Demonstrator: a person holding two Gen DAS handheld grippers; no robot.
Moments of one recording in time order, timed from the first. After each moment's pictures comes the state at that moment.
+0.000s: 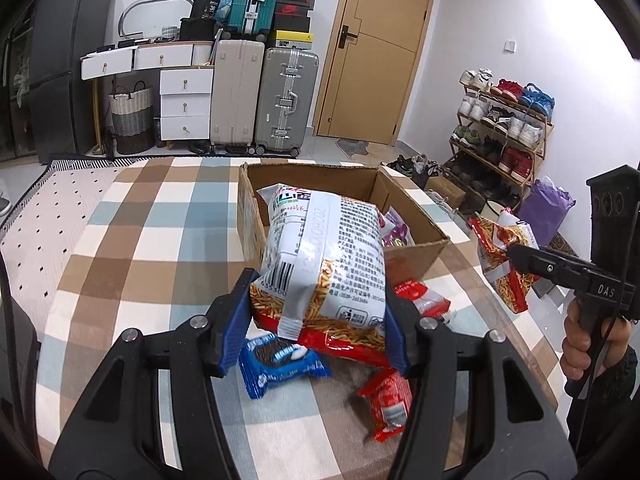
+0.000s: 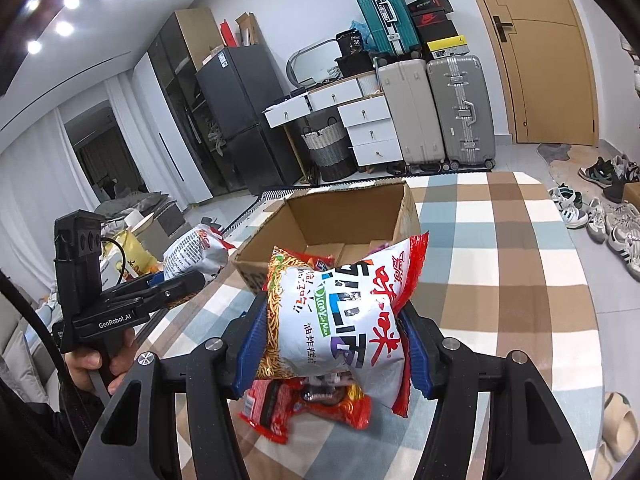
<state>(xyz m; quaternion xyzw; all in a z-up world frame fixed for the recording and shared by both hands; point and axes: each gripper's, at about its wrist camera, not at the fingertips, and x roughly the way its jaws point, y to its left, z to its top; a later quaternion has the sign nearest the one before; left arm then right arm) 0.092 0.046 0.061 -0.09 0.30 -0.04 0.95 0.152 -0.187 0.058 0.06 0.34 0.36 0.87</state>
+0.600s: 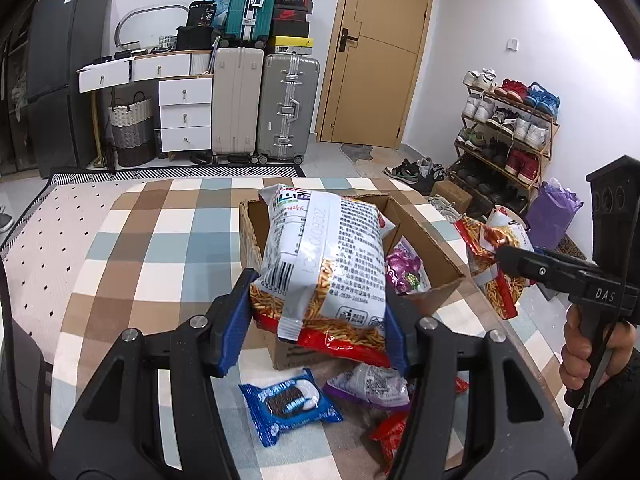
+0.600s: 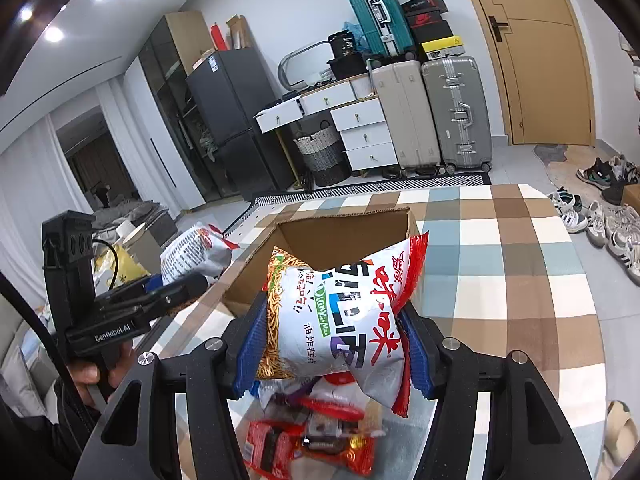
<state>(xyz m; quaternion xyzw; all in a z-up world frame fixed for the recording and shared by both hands) 0.141 0.050 0.083 -0.08 0.30 -0.03 0.95 0.183 -0.162 0.072 0.07 0.34 0.34 0.87</state>
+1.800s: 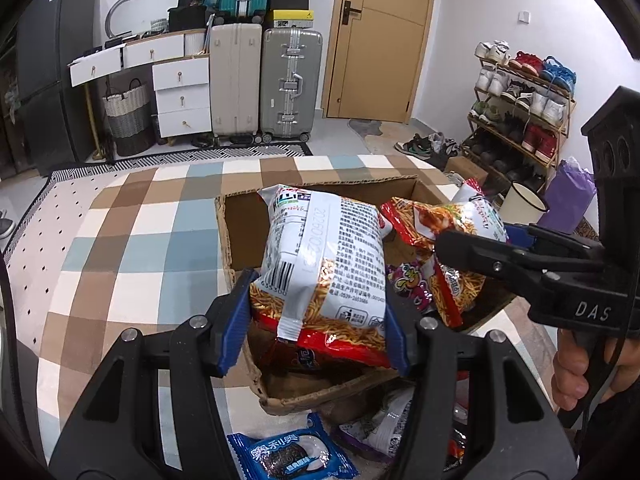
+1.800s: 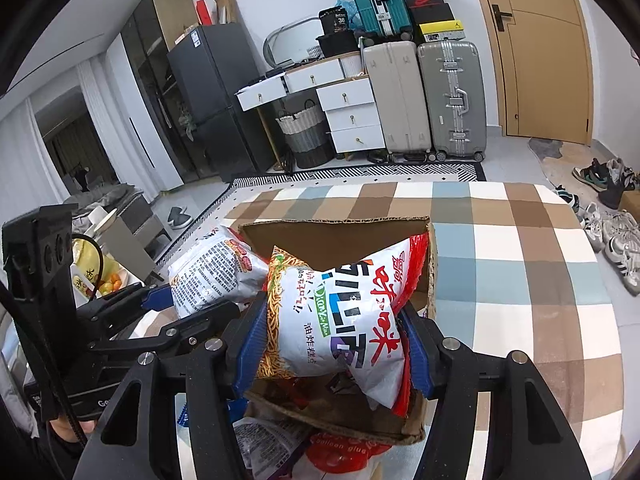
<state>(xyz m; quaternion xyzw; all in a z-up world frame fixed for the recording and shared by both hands) 0.236 0.044 0.033 -0.06 0.35 -0.03 0.94 0.240 -0.092 0.055 0.03 0.37 0.32 0.87</state>
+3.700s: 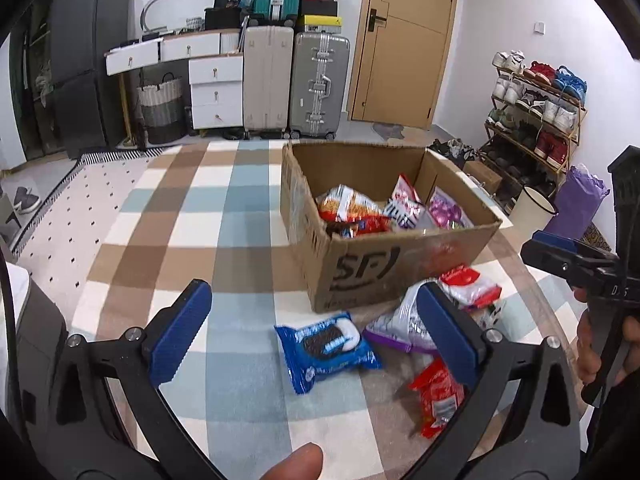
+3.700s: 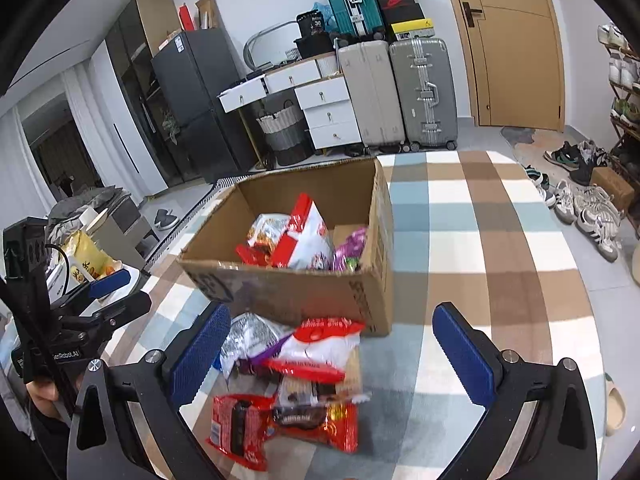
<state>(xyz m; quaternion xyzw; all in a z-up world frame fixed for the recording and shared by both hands) 0.105 0.070 0.034 -0.07 0.34 0.02 0.94 0.160 -0.155 0.038 0.04 0.38 0.27 0.88</state>
